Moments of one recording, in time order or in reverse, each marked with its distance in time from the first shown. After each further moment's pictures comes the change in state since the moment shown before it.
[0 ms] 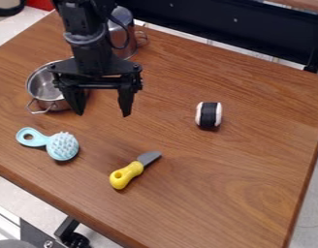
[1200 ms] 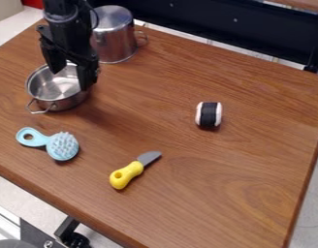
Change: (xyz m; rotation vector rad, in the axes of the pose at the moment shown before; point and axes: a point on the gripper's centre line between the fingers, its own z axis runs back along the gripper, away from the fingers) arm 0.083 0.061 -0.032 0.134 -0.015 -0.575
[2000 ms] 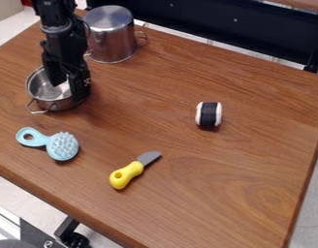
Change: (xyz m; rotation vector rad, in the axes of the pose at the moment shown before) arm -0.005 0.010 -0.035 -0.130 0.074 -0.089
